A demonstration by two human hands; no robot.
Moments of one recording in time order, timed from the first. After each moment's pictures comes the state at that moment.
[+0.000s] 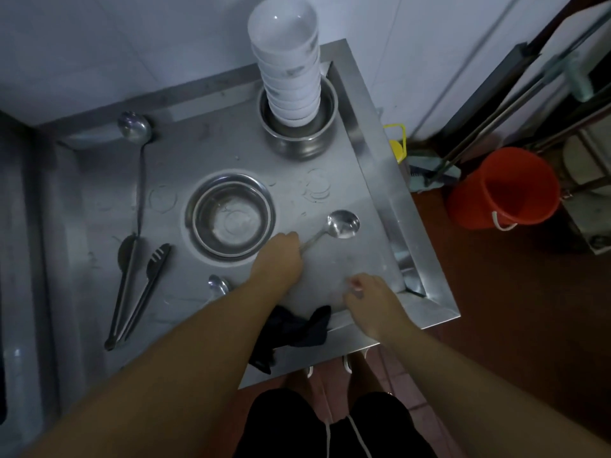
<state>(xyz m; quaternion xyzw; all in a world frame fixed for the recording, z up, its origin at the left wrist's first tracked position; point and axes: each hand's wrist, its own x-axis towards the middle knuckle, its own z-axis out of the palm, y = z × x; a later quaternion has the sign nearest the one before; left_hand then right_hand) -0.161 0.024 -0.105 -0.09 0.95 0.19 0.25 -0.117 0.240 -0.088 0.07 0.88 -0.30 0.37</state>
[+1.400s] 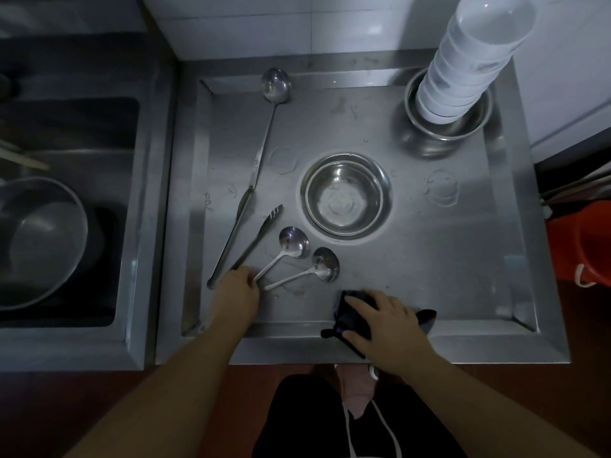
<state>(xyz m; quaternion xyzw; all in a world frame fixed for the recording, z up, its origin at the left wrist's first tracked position) 0.051 -0.201 -0.124 -0.39 0.86 0.28 0.16 -0.037 0.100 -0.098 -0.28 0.89 -0.06 0.36</state>
